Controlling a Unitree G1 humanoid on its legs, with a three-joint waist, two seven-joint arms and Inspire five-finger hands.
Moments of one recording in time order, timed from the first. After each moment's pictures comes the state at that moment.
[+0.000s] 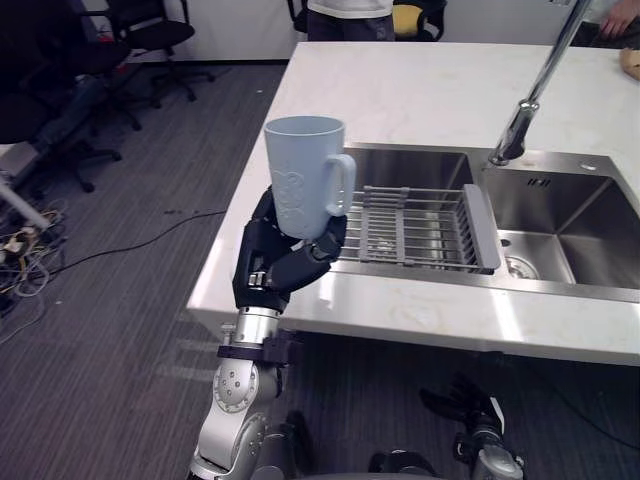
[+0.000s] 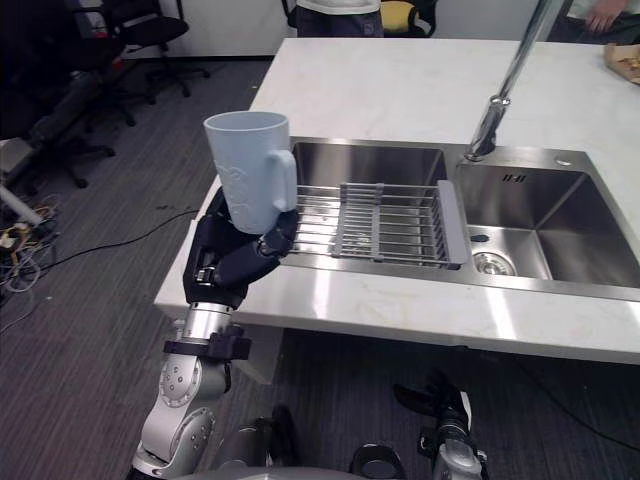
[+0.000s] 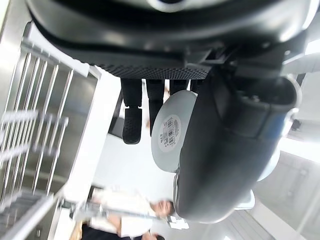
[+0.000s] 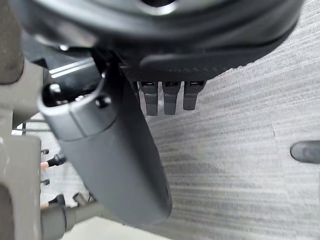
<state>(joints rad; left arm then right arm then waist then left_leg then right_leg) 0.12 0.06 -0.37 -0.40 -0.34 -0.19 0.12 0.15 -0.16 -0.15 0.76 0.20 -0.12 -0.10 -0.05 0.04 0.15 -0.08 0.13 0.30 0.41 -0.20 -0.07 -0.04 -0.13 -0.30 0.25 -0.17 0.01</state>
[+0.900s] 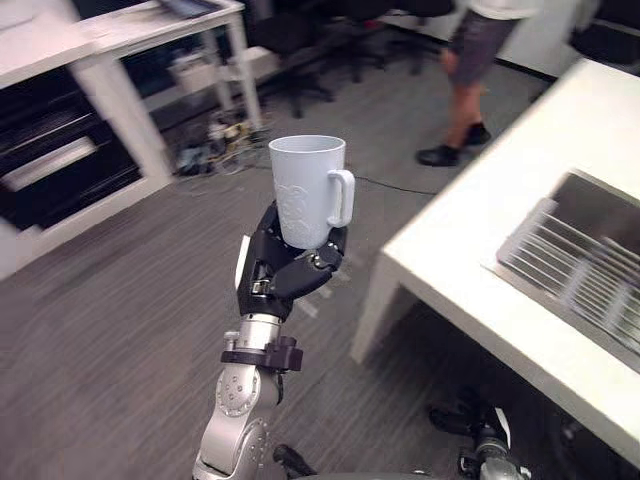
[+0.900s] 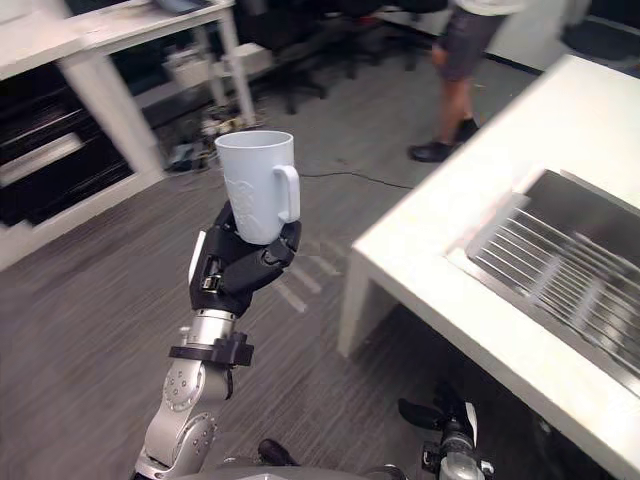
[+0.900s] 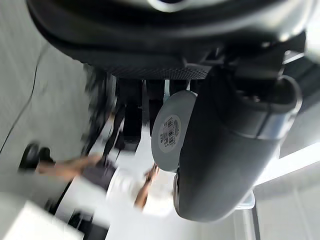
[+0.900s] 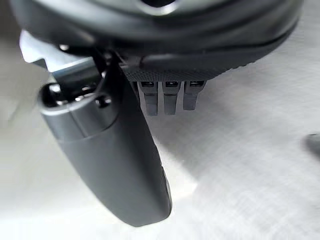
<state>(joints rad) 0.21 0.07 -0.27 -0.36 -0.37 -0.18 0.14 0.11 -0.17 -0.15 0.78 0.08 -0.10 -0.14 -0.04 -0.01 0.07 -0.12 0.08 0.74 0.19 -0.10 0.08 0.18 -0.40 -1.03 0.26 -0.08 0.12</state>
